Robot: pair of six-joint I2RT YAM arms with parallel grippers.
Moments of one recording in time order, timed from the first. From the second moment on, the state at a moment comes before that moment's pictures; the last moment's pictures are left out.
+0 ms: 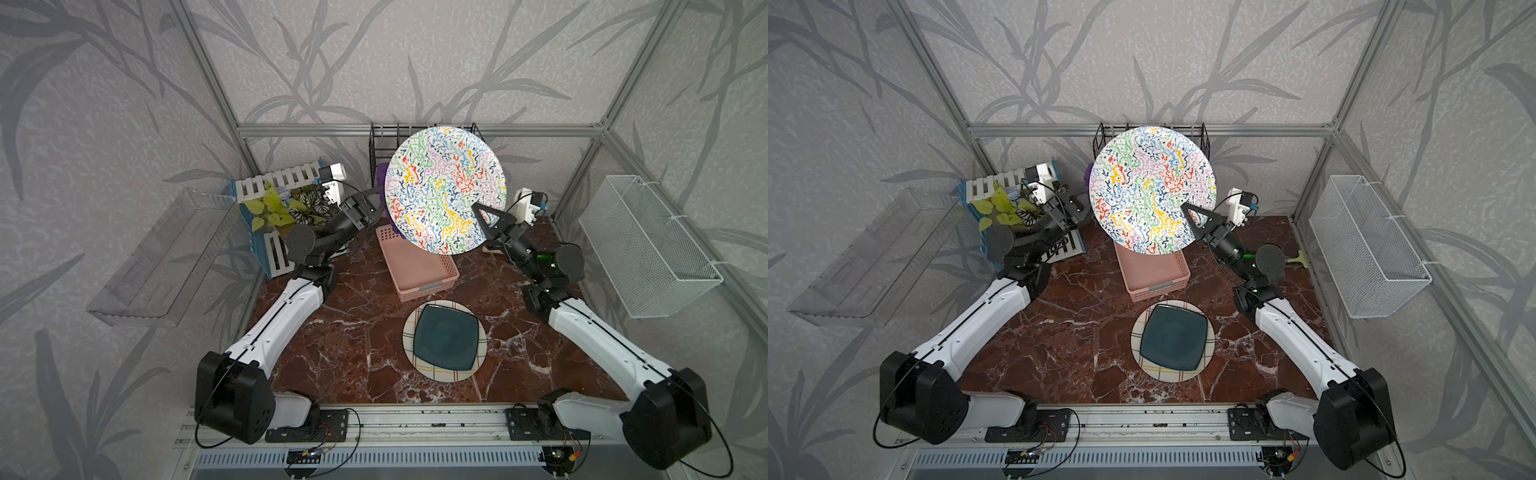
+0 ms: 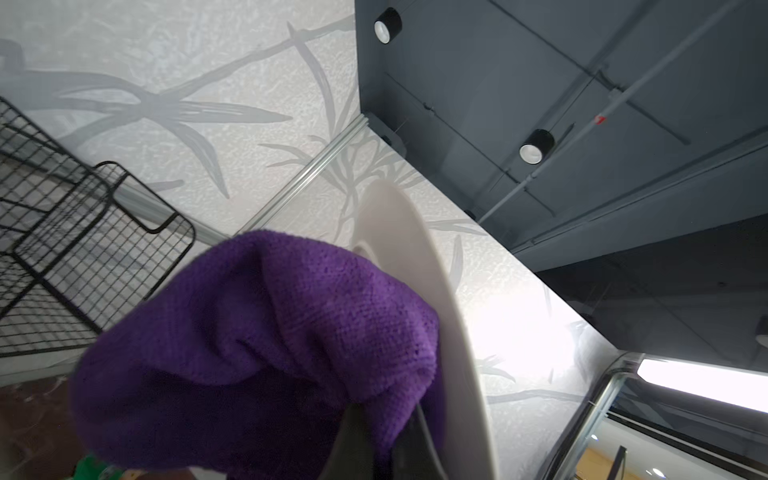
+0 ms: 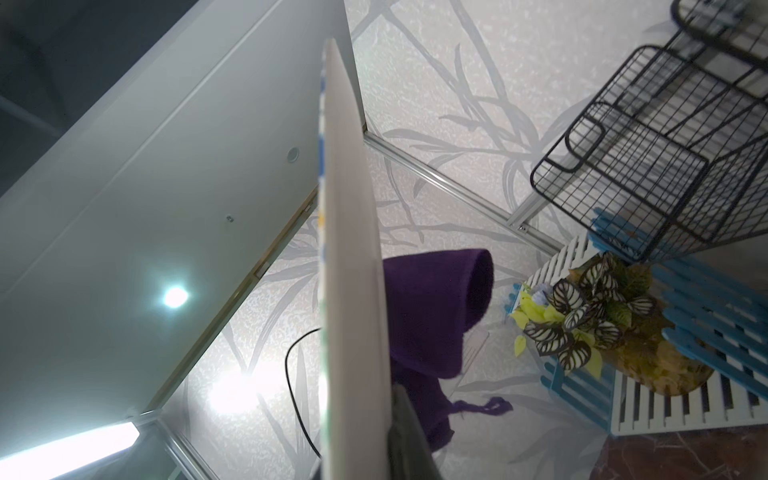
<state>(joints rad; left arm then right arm) -0.31 1.37 1.14 0.98 0.62 -1.39 0.40 1.27 0.92 0.95 -0.52 1.48</state>
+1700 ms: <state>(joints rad) -0.55 1.15 1.13 0.57 0.36 -1.04 0.24 1.25 1.05 0.63 -0.40 1.31</state>
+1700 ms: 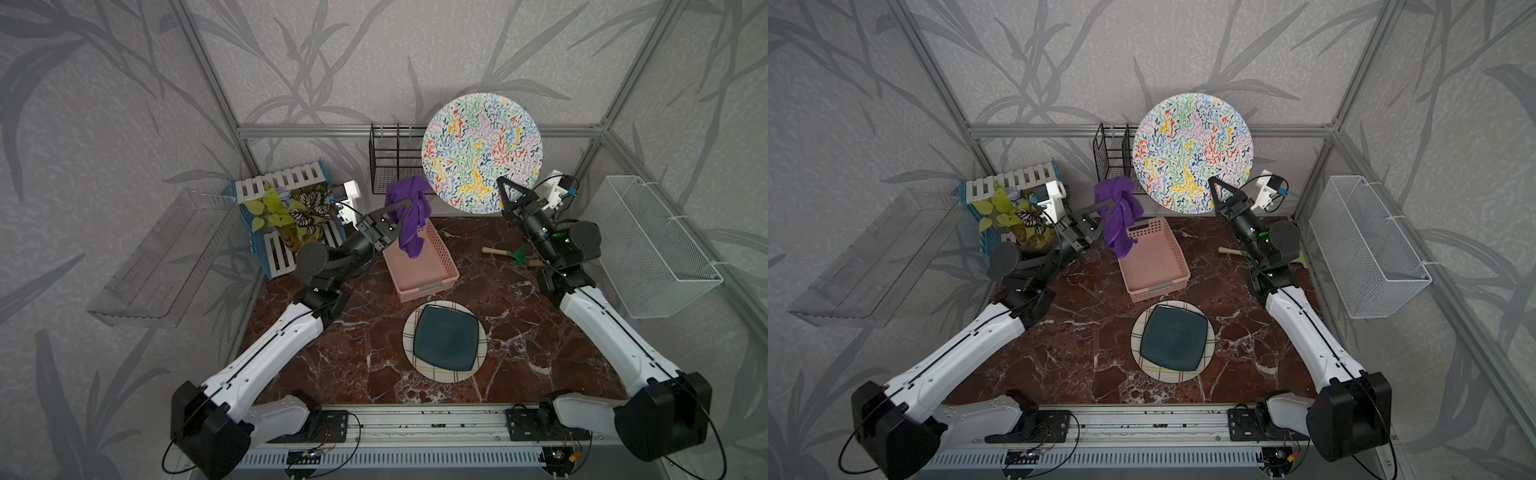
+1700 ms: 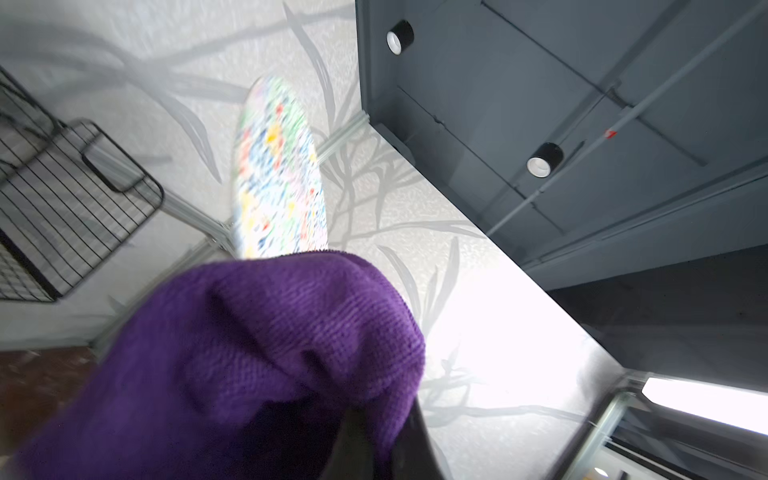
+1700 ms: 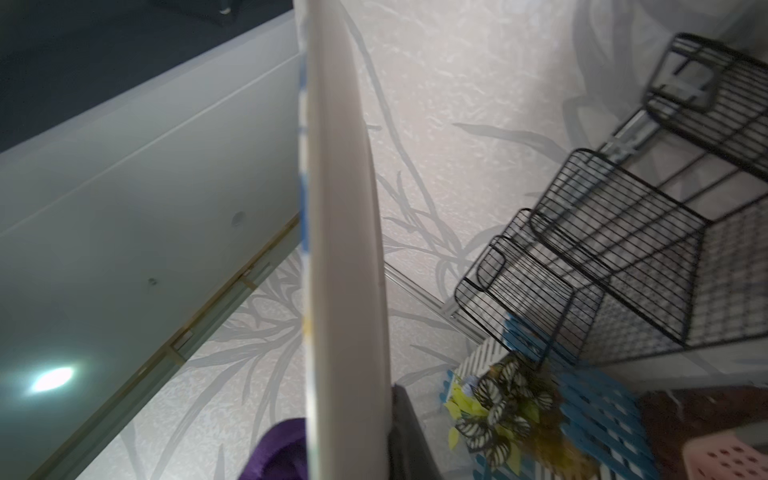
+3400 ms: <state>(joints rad) -0.51 1.39 1.38 -0.11 0.18 -0.34 0.51 1.23 1.00 0.26 -0.43 1.05</state>
